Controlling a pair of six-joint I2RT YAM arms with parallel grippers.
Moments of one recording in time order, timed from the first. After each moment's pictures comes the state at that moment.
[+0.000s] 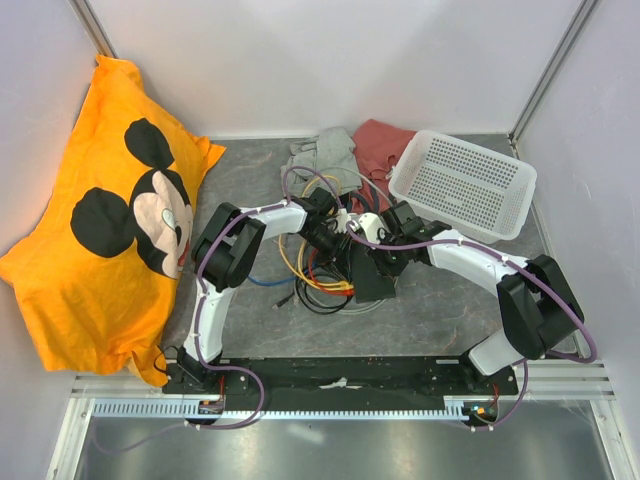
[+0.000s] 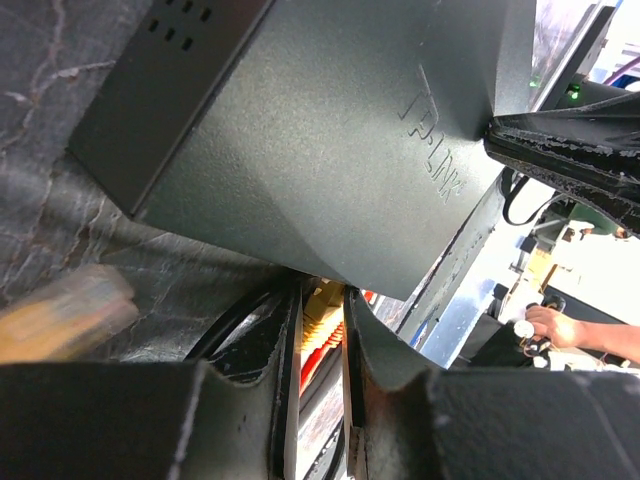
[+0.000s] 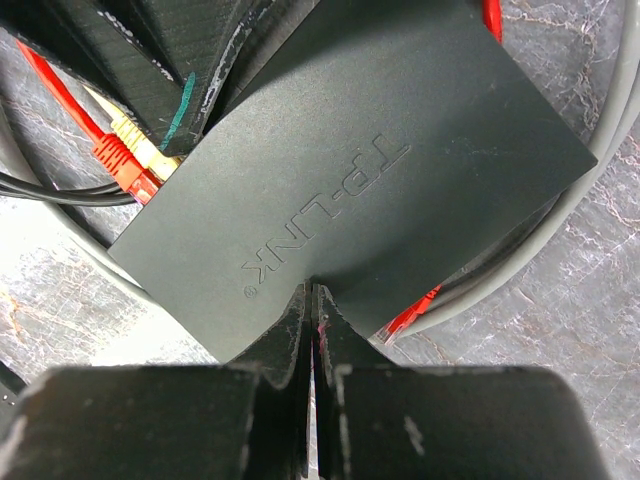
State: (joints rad) left arm -0.59 2.20 1.46 -0.63 0.83 -0.14; right arm 0.54 1.53 0.93 -0.49 -0.24 -0.29
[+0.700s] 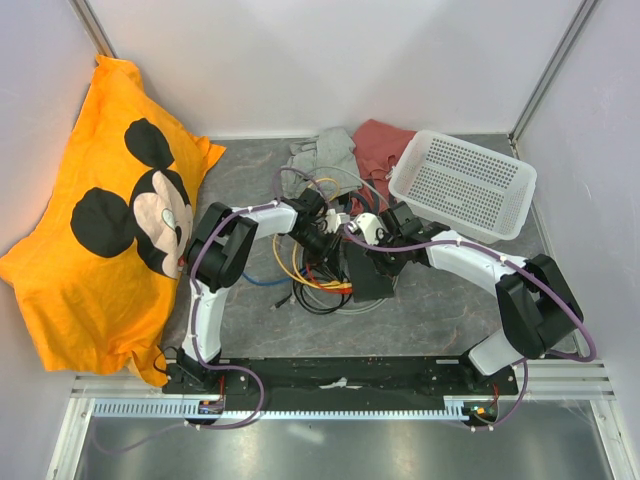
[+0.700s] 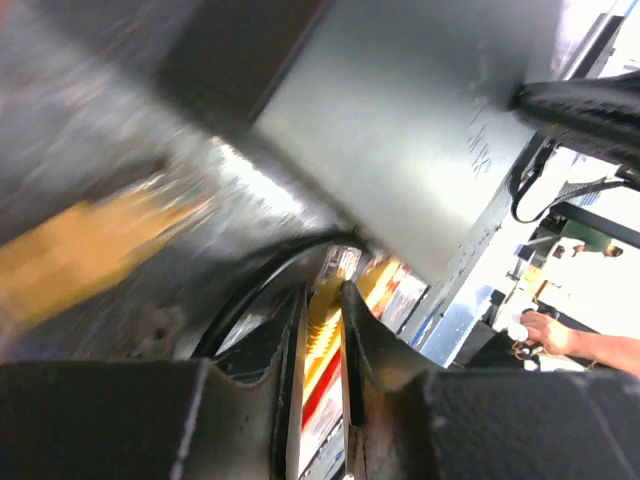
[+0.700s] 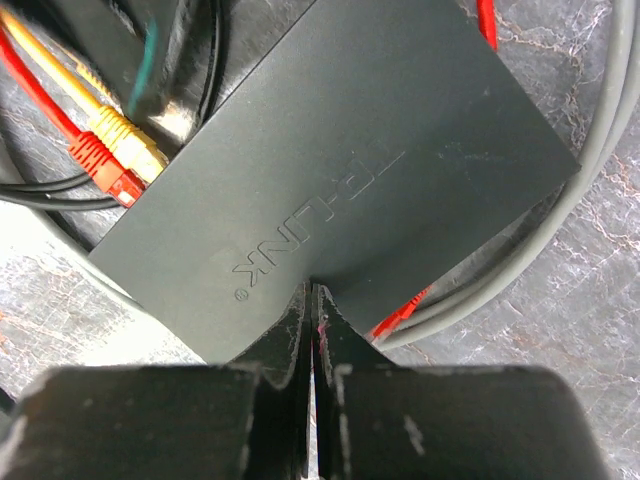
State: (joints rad) left arm -0.56 2.16 1.39 -0.61 0.81 -0.15; right arm 0.55 1.54 0.92 -0.46 -0.23 -0.31
